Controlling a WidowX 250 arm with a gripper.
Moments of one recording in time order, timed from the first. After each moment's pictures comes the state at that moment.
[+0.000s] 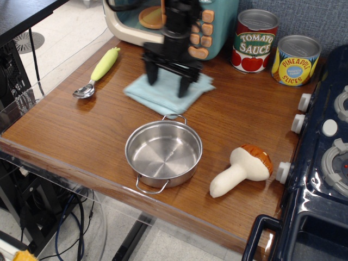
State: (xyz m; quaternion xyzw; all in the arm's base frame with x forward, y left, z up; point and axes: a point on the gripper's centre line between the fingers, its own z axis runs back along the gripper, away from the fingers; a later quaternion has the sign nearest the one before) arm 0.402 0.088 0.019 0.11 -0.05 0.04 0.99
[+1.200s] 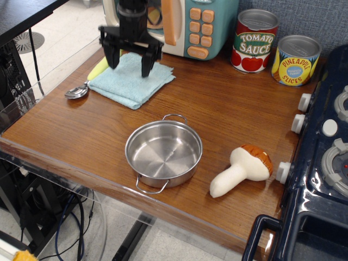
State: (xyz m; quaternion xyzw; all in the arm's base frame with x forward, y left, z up) arm 0.402 0.126 0.052 0.09 -0.08 0.11 0.99
